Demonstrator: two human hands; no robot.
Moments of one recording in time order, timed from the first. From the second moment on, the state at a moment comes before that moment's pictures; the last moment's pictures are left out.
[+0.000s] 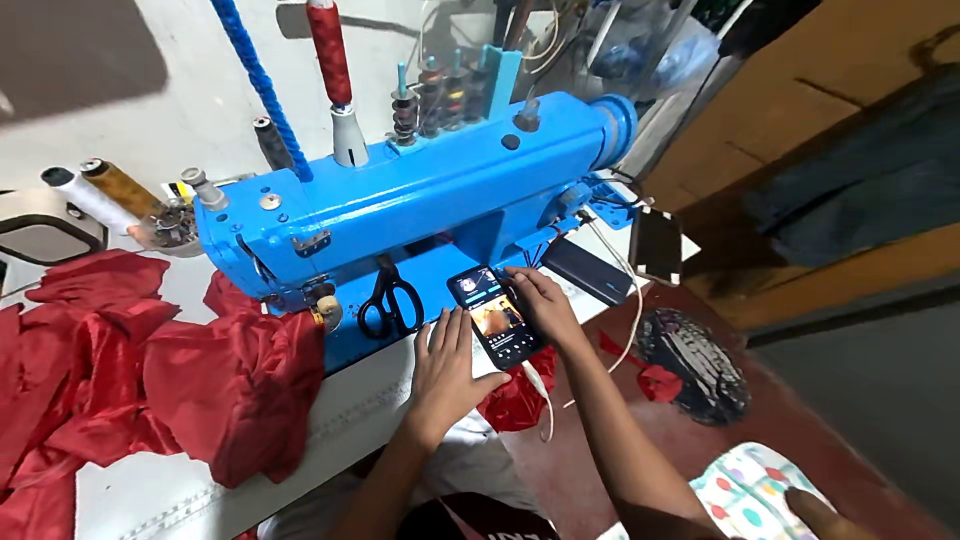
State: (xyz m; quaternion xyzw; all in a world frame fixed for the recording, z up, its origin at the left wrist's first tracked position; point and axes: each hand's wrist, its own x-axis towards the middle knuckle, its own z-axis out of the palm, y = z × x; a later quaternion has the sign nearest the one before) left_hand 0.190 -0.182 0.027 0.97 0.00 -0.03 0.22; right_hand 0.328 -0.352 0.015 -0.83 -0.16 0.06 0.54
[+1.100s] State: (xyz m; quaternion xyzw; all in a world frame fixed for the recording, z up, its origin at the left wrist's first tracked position) left_hand 0.189 -0.183 0.028 0.98 0.00 -0.03 0.22; right_hand 0.320 -0.349 0.014 -0.84 -0.15 0.02 0.52
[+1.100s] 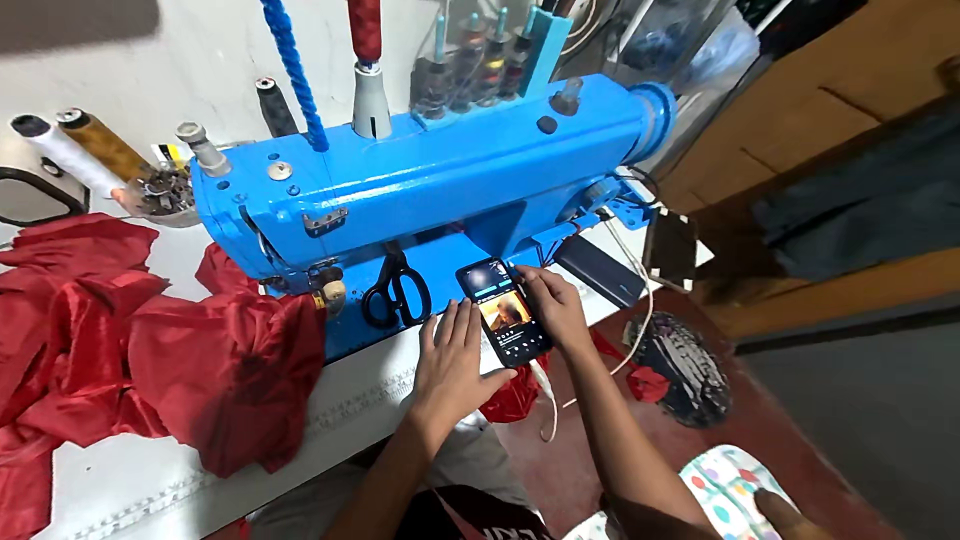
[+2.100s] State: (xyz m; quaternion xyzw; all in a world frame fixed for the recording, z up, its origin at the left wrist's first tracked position) left_hand 0.188 -0.182 0.028 0.98 -0.01 -0.06 0.20; right_hand 0.318 -0.349 0.010 -0.84 -0.17 0.01 0.52
